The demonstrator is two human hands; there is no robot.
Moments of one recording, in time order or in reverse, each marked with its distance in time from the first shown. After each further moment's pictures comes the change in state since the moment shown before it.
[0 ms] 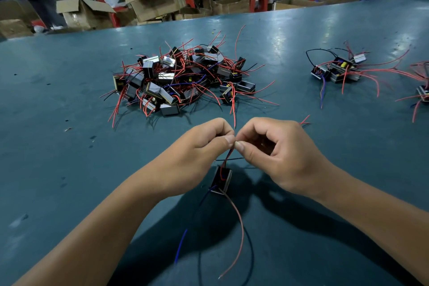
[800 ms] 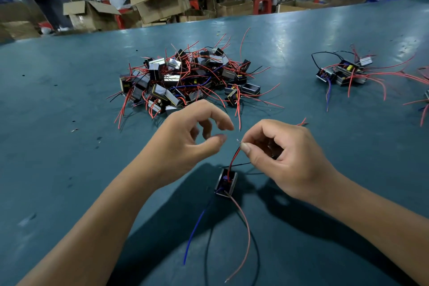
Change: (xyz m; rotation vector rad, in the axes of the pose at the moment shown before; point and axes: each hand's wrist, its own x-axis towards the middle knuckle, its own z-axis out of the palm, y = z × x) left_hand 0.000 -0.012 -0.027 0.172 0.180 0.228; right_hand -0.001 -0.002 0.003 -0.104 0.086 -0.046
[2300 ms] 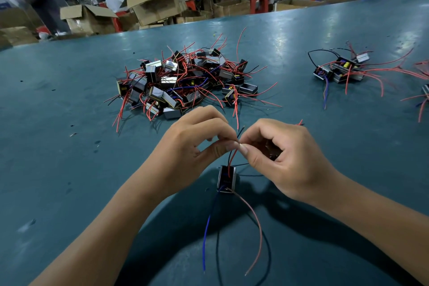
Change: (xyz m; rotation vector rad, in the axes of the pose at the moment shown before) left_hand 0.002 0.000 0.012 0.226 0.025 0.290; right_hand -0.002 -0.002 -0.002 0.016 0.007 -0.035
